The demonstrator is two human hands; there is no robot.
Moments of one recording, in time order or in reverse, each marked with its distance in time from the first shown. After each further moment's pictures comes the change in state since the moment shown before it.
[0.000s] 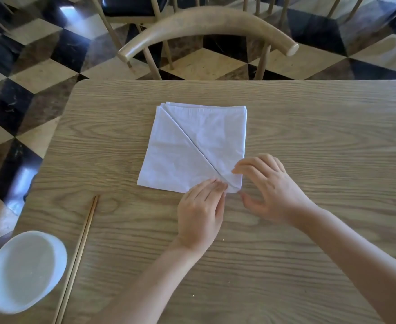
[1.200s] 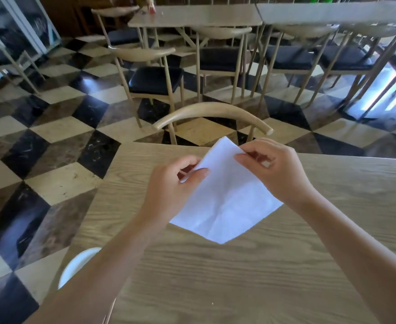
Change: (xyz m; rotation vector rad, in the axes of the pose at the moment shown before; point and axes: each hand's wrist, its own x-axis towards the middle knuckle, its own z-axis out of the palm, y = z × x) left_hand 0.100 0.031 -0.230 -0.446 -0.035 -0.228; right_hand 0.078 -0.146 -0.169 0.342 0.371 0.161
